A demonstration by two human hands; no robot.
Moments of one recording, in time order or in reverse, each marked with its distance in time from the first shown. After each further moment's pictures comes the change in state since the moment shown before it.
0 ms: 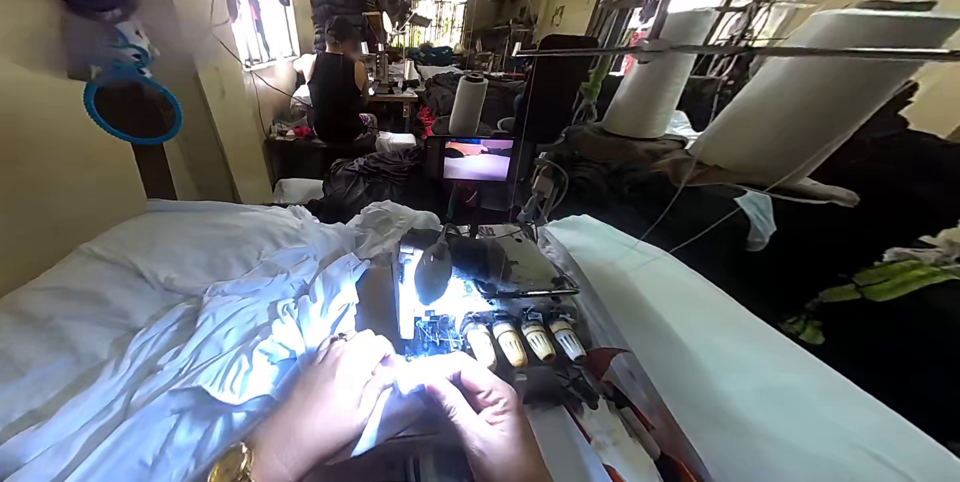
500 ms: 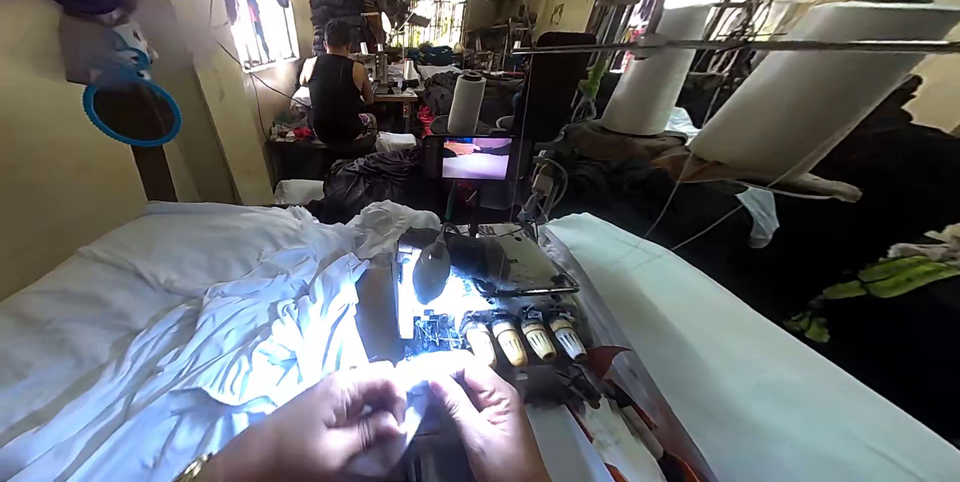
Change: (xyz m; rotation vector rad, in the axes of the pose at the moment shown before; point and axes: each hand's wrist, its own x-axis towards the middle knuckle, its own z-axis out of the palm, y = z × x) left_hand -0.015 0.015 -0.035 -0.750 -0.221 0.218; right_hand -0.001 0.006 0.001 -0.020 0.053 -0.019
